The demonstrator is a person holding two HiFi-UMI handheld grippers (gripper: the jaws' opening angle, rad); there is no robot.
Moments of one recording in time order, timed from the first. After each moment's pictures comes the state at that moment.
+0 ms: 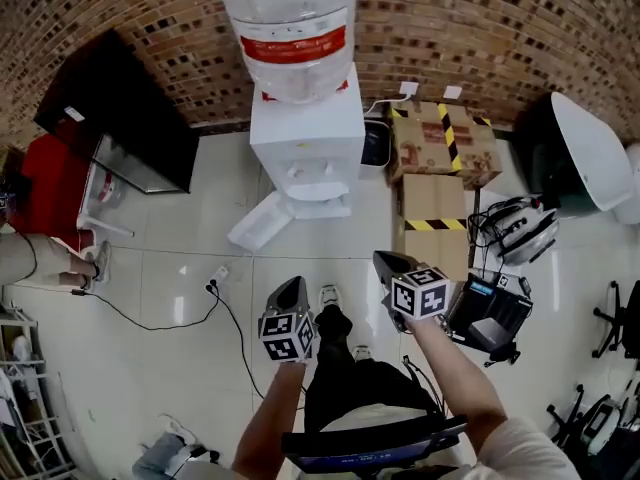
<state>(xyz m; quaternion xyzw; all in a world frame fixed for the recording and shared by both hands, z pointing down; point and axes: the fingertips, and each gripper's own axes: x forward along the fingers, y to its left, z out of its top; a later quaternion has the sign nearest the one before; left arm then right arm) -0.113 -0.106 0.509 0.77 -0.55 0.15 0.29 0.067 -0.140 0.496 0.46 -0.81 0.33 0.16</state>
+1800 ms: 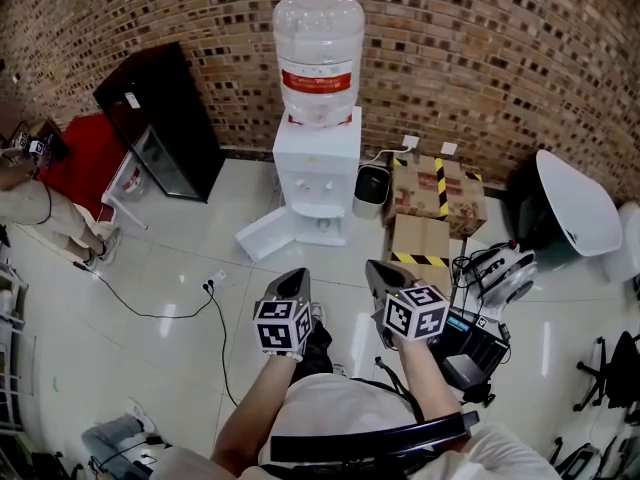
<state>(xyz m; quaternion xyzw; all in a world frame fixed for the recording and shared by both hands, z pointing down) -0.062 -0.017 0.364 0.79 -0.56 0.11 0.23 0.078 -0.028 0.325 0.44 -0.86 0.23 0.09</state>
